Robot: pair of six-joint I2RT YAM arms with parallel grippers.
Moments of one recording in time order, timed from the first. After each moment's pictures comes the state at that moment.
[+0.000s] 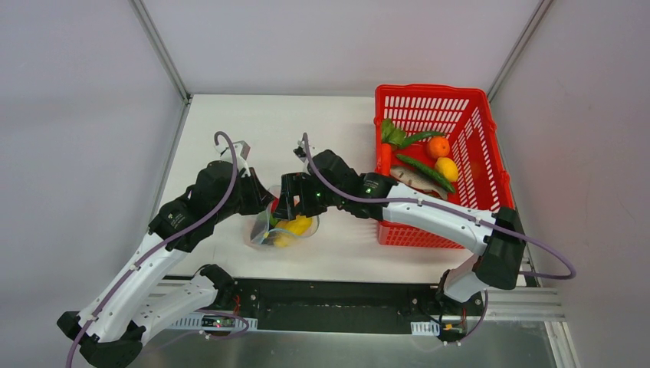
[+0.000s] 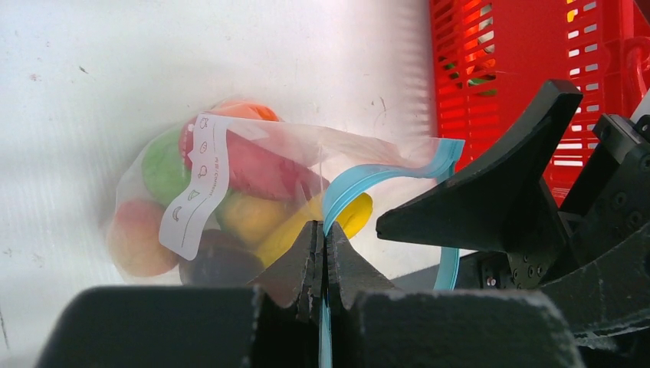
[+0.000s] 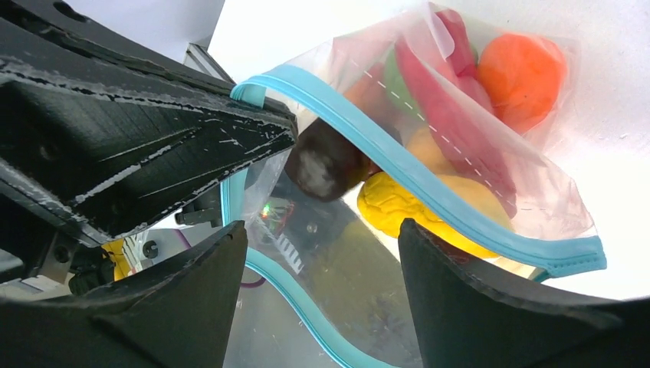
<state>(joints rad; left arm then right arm) -0.63 0.77 1.00 -0.81 -0.11 -0.65 1.12 1.56 1.38 -0.43 -0.12 0.75</state>
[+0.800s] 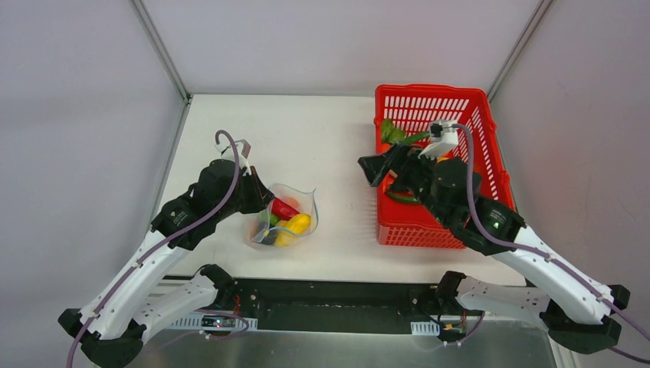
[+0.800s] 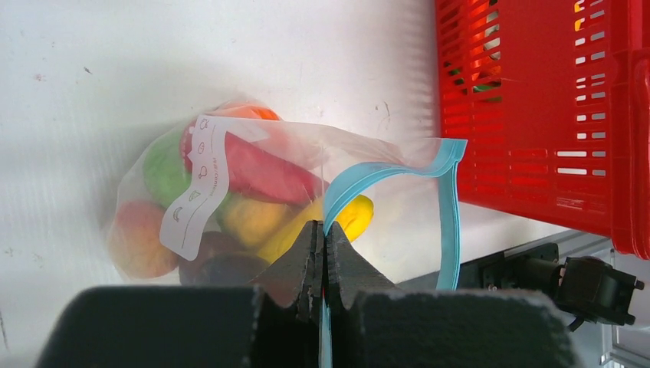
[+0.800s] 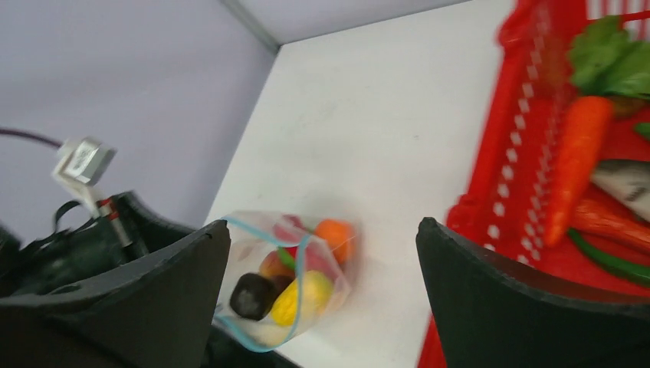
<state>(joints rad) -0.63 0.79 1.00 -0.80 -0.13 -0.66 1.02 0.90 1.17 -0.44 0.41 0.67</state>
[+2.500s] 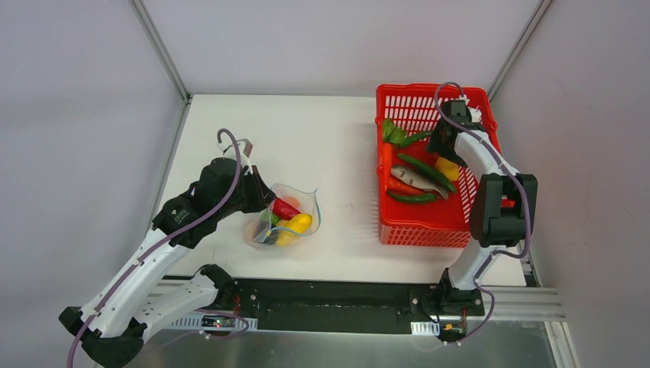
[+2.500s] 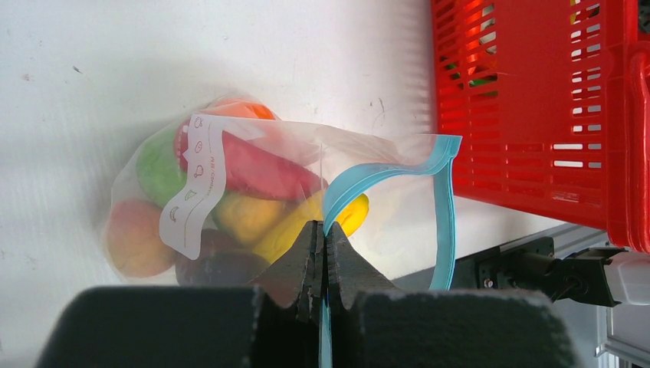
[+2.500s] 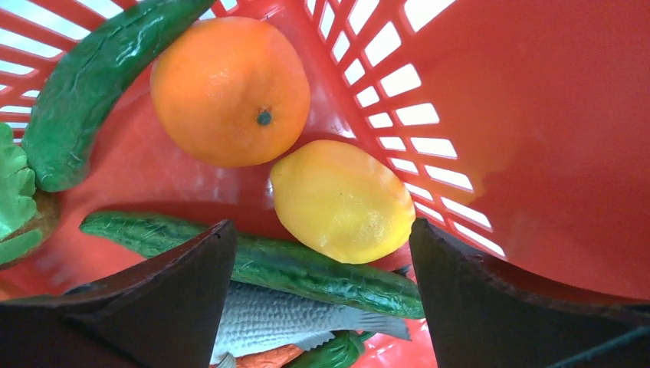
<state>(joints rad) -0.63 0.80 1.01 -0.80 -0.11 -0.66 0.05 1.75 1.36 -0.63 0.39 0.45</state>
